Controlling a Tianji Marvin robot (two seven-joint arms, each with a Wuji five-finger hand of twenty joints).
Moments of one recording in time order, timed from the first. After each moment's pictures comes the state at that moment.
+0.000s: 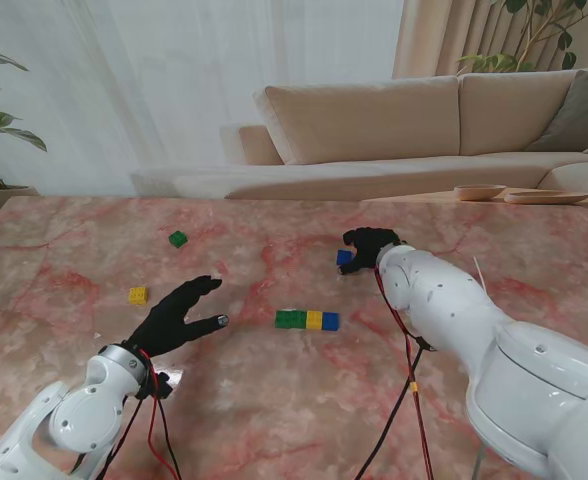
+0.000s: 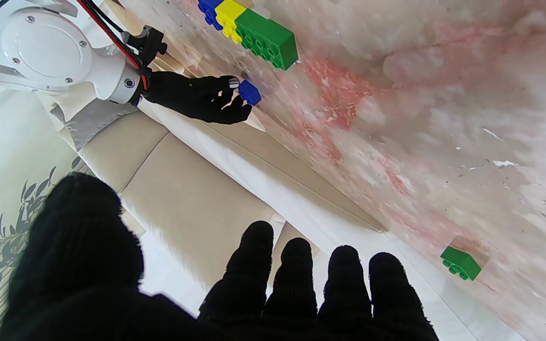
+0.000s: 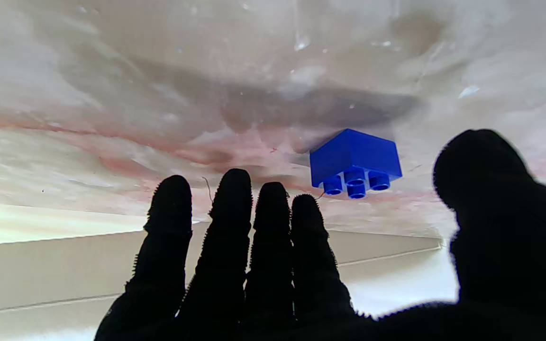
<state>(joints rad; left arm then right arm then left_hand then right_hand) 1.75 -1.10 -1.33 -1.70 0.46 -0.11 -0.04 -0.63 -1.41 0.31 -0.27 -0.45 -0.07 -0.19 0.49 -0.16 0.06 0.00 0.27 0.11 0.17 0.17 0.20 0.03 0.16 0.17 0.09 0.02 0.12 0.32 -0.01 -0.06 0.23 0.28 0.32 -0.50 0.65 -0.09 0.27 0.01 0.40 0.86 0.36 -0.12 0.70 0.72 0.40 -0.15 0.80 0.66 0.25 -0.07 0.97 0.82</state>
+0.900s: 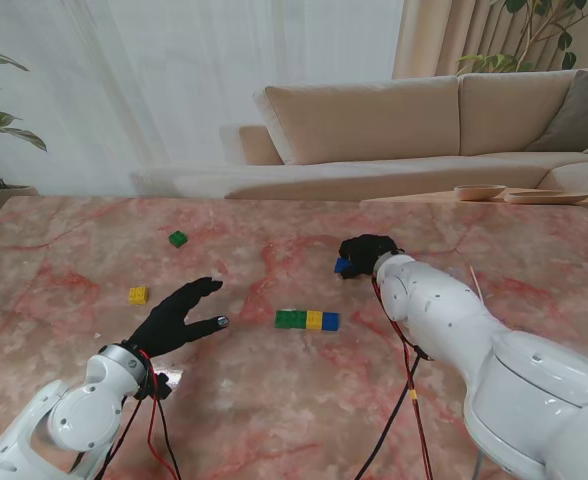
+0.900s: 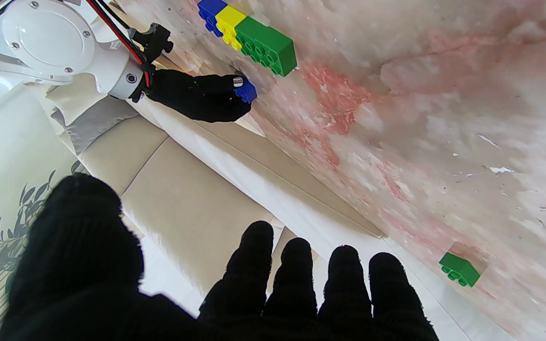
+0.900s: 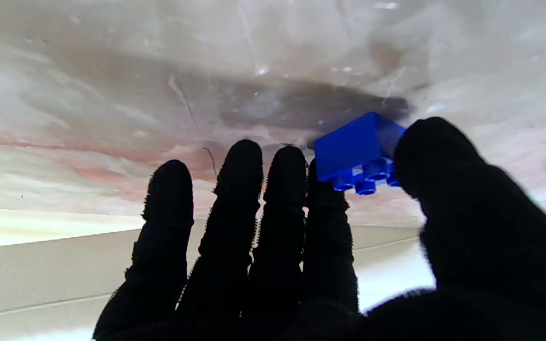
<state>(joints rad) 1.74 -1.10 -1.34 -1.70 0.45 -0.11 -0.06 -0.67 -1.42 0.32 -0.27 -0.45 -0.09 -0.28 0.49 -0.16 0.06 0.00 0.27 0.11 0.17 0.17 0.20 0.03 0.16 0.17 0.09 0.02 0.12 0.32 -0.01 -0.06 0.23 0.28 0.43 -0.54 0.77 -0.11 0.54 -0.16 0.62 0.92 0.69 -0.21 0.74 0.75 0.69 -0.19 0.84 0.68 0.39 -0.07 1.09 0.83</state>
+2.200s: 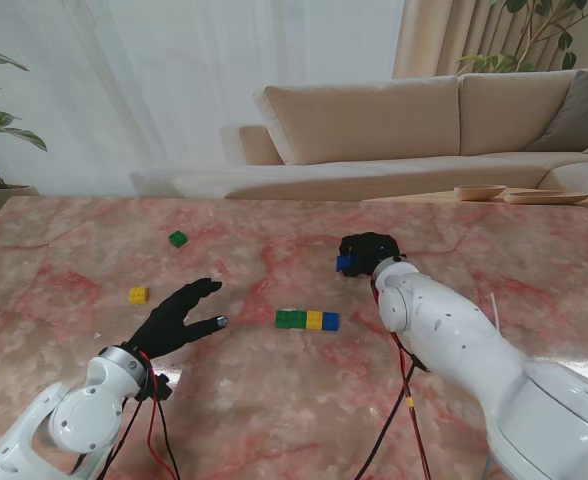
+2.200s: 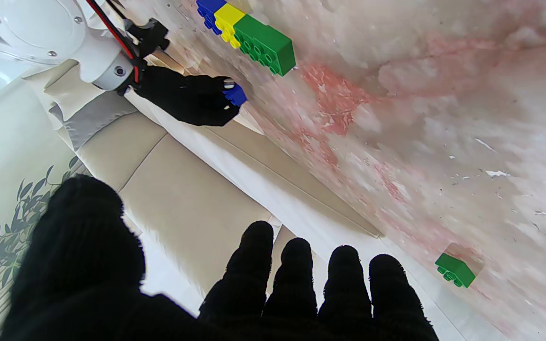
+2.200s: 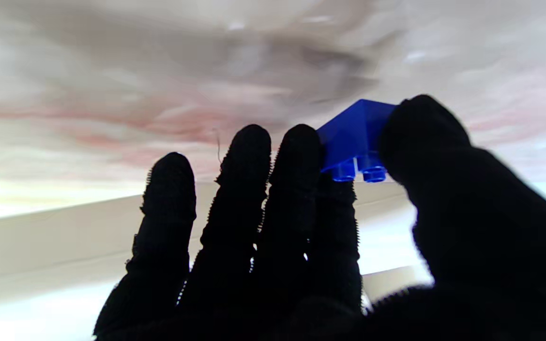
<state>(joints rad) 1.75 -1.10 -1.33 -1.69 0.44 -0.11 -0.05 -0.78 -1.32 0.52 -0.51 -0.59 0.02 -0.35 0.49 -0.15 0.06 0.00 0.27 0.11 0.17 0.17 0.20 0.03 0.16 0.17 0.09 0.02 0.12 0.32 -0.01 -0.06 0.20 0.28 0.48 -0.68 0.93 -0.26 0.62 -0.22 0.78 0.61 0.94 -0.23 0.62 0.85 0.84 -0.19 0.84 0.71 0.49 -0.06 1.17 0.83</state>
